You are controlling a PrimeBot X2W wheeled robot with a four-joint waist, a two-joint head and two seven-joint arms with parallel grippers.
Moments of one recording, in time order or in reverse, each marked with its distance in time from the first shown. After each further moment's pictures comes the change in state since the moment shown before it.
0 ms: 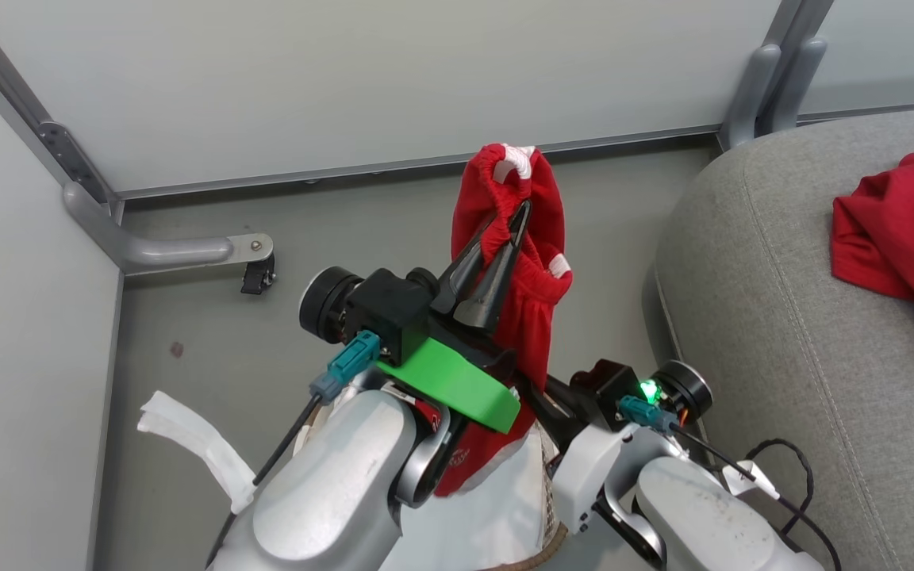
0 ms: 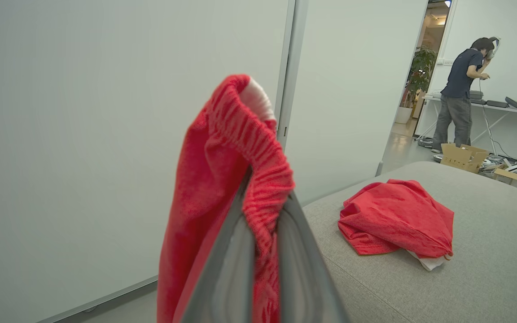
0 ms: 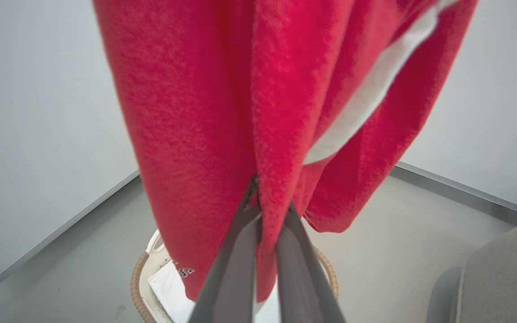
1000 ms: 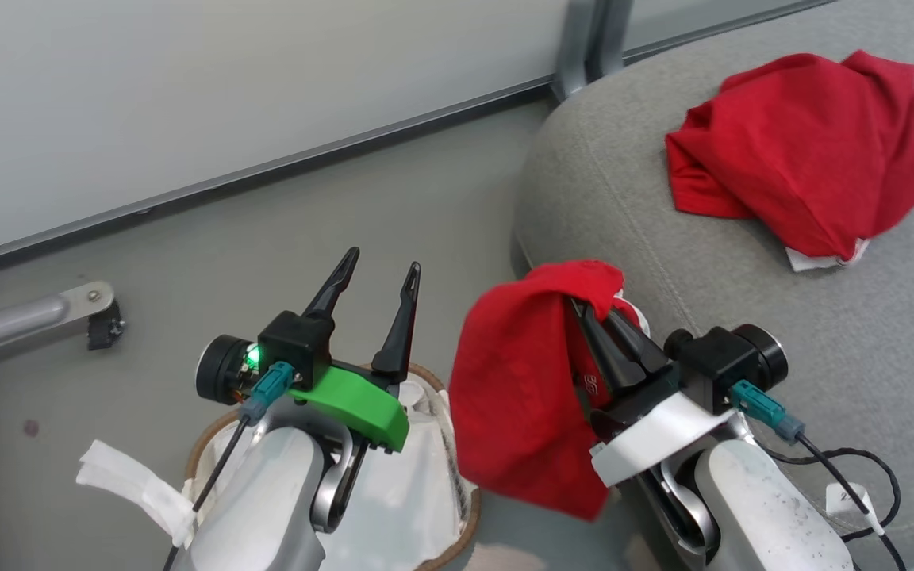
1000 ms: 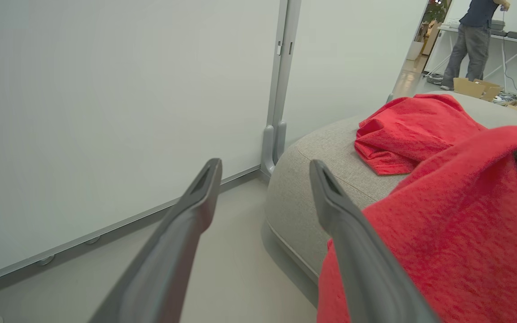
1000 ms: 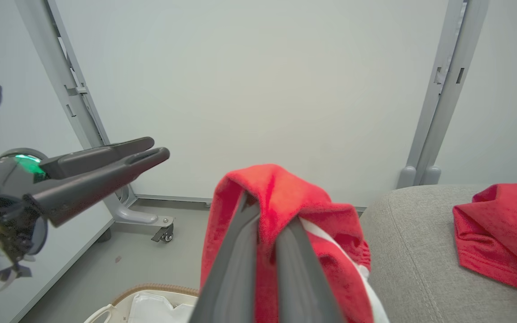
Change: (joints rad) left arm 0.126 0.018 0.246 0.189 0.168 -0.053 0.000; right arm 0.168 -0.008 -0.257 -0.438 -0.042 0.000 0.000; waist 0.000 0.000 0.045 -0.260
